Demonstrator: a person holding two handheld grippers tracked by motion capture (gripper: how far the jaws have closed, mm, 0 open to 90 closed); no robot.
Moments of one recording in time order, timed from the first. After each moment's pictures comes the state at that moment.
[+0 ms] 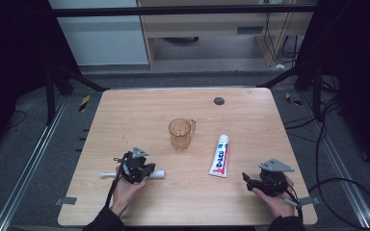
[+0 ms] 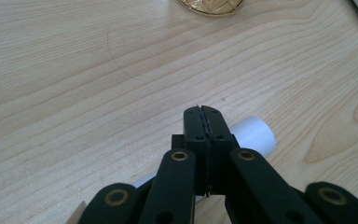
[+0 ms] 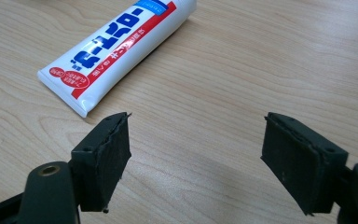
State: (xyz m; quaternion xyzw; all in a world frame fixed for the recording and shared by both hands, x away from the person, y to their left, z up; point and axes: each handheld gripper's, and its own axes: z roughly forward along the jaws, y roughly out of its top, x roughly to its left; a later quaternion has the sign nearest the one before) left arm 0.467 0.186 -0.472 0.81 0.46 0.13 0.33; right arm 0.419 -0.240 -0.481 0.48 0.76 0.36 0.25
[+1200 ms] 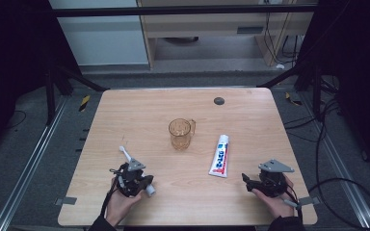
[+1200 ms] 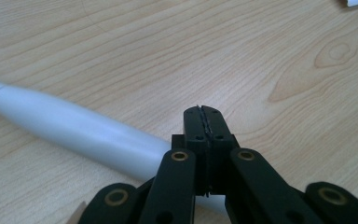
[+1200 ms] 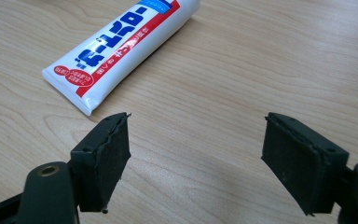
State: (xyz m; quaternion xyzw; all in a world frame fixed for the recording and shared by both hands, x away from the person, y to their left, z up) left arm 0.430 0.196 -0.473 0.82 0.45 0.12 0.33; right arm 0.417 -0.239 -0.481 0.48 0.76 0.36 0.25
